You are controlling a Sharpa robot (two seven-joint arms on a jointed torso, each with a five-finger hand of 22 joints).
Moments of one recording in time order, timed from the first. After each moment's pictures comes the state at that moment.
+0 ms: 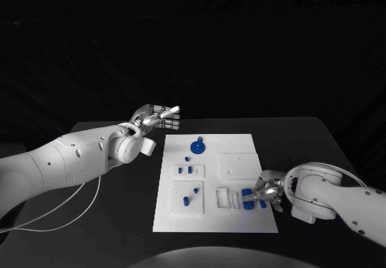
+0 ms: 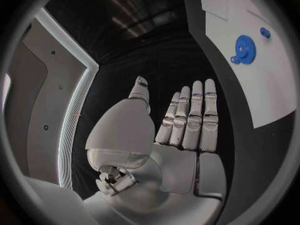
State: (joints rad) left arm 1.16 -0.69 -0.12 1.13 -0.13 -0.15 0.39; left_hand 1.23 -0.06 -0.12 0.15 0.05 0.94 0.15 0.06 0.06 1.08 0.15 0.06 0.06 1.16 0.12 0.07 0.07 0.06 1.07 0.11 0.12 0.08; right arm 0.77 -0.93 0.25 1.70 -1.23 0.17 -0.70; right_hand 0.98 -0.22 0.43 0.21 0.05 1.08 0.04 0.07 0.77 1.39 -0.05 1.09 1.27 1.45 -0.10 1.09 1.18 0.08 1.46 -0.13 0.55 1.03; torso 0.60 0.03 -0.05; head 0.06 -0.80
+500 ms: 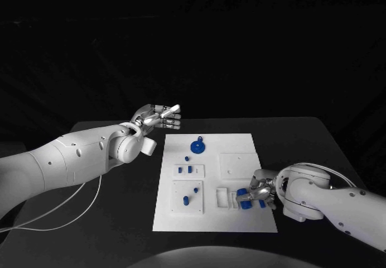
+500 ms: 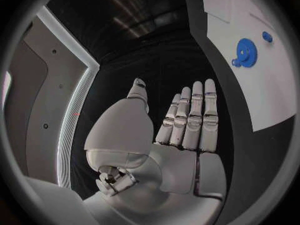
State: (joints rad) left arm 1.16 -0.69 -0.12 1.13 -0.13 -0.14 0.39; left_hand 1.22 -0.07 -0.11 0.20 0.05 0.91 0.16 0.06 0.06 1.07 0.15 0.06 0.06 1.14 0.13 0.07 0.07 0.06 1.07 0.11 0.11 0.08; right arm 0.79 -0.88 0.20 1.67 -1.32 0.14 -0.69; right_hand 1.05 -0.23 0.39 0.16 0.05 1.09 0.04 0.10 0.93 1.39 -0.04 1.08 1.27 1.46 -0.10 1.09 1.19 0.08 1.46 -0.13 0.55 1.04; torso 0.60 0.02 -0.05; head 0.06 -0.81
